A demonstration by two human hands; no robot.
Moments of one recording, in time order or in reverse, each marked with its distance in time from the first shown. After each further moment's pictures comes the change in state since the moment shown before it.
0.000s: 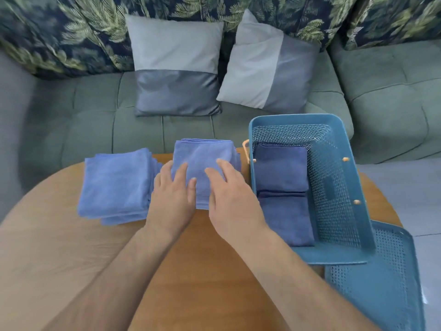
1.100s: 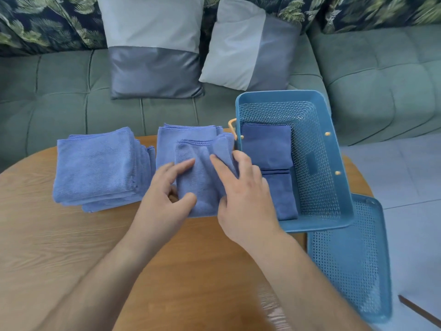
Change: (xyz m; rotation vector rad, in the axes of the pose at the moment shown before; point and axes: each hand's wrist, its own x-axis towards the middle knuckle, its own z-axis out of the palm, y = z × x) left_hand -0.062 0.017 -0.044 -0.753 -0.211 -0.047; right_hand -0.052 -0.002 -0.026 -0.141 -0.039 0.169
